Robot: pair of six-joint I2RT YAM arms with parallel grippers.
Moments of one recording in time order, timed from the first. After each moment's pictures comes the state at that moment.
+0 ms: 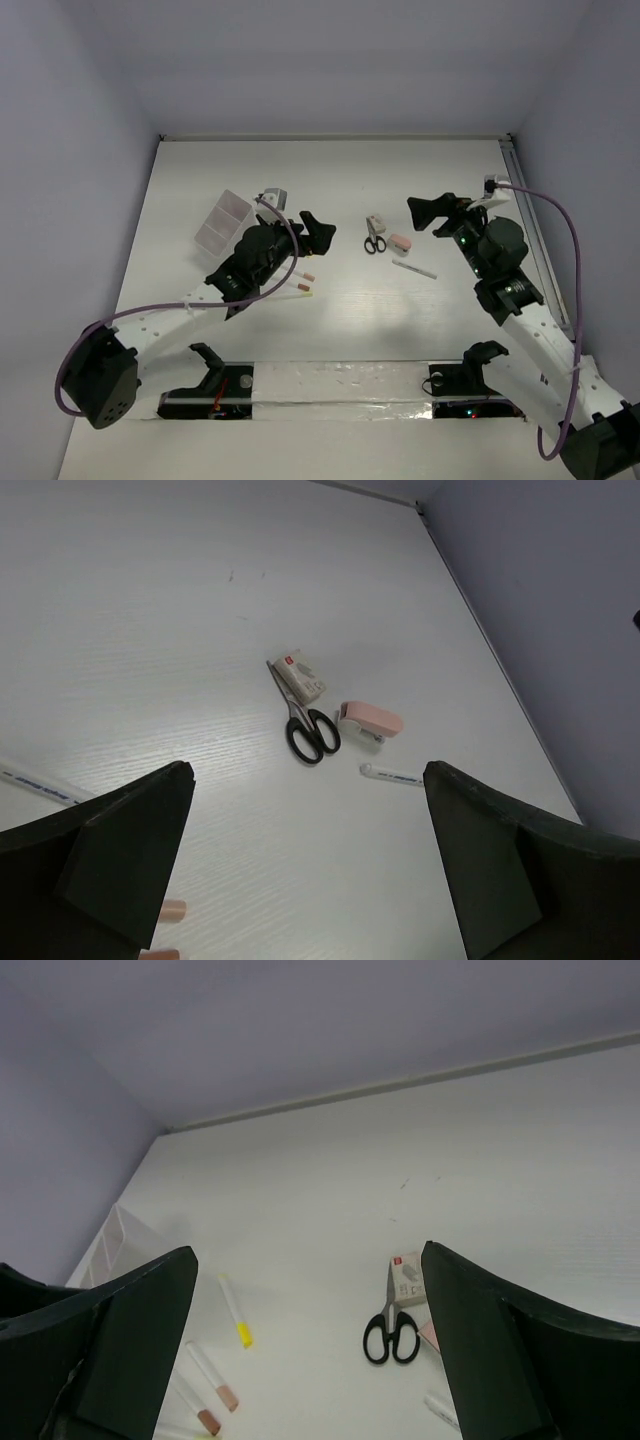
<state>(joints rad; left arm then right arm) -0.74 1.07 0.58 0.36 -0.17 -0.59 0.35 0.78 0.65 0.16 0.03 0.47</state>
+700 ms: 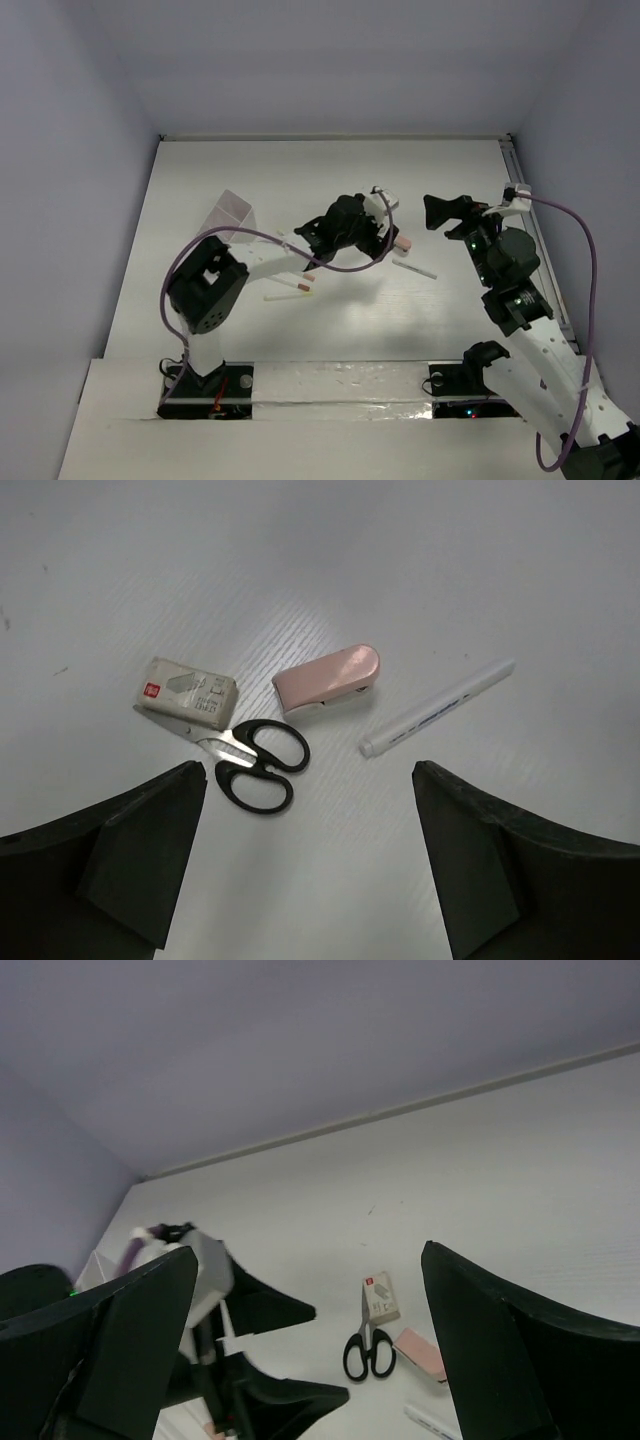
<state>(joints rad) -0.87 1.77 1.11 0.25 0.10 -0.06 0.35 0.67 0.64 0.11 0.19 0.47</state>
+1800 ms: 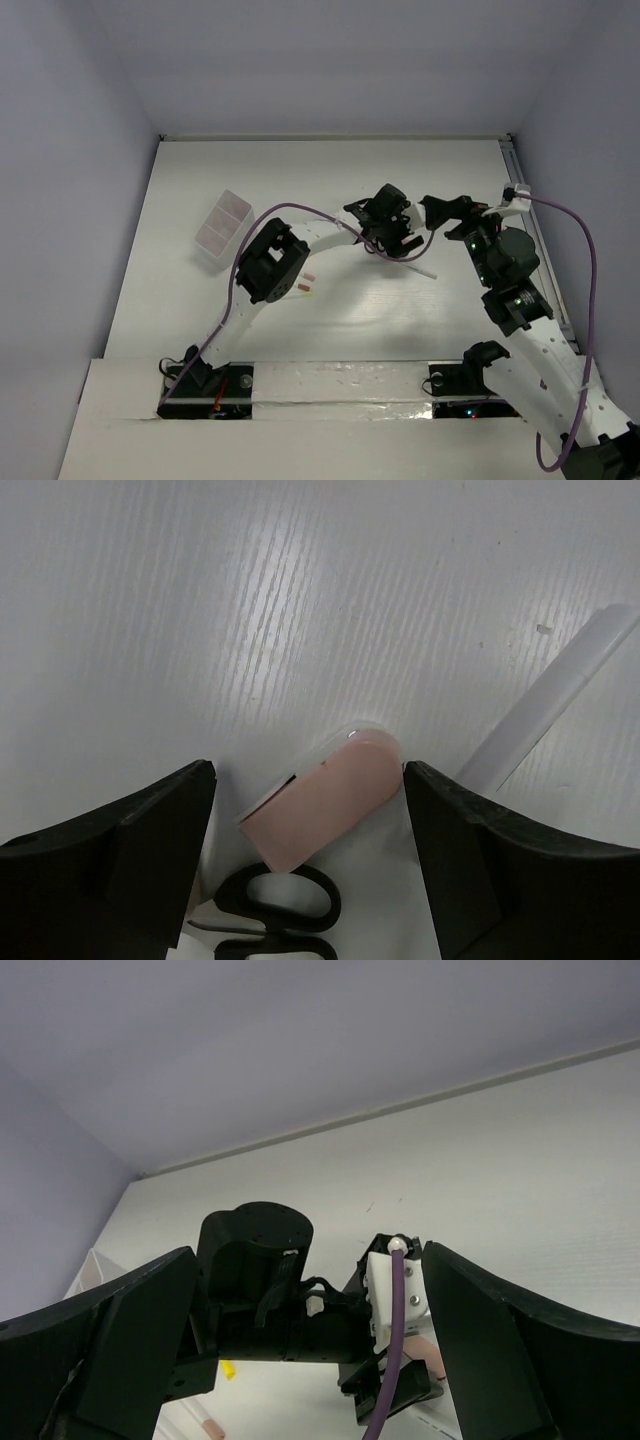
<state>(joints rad) -0.88 2.33 1.80 -0.23 0.30 0.35 0.35 0.66 0.64 0.10 0.19 0.47</state>
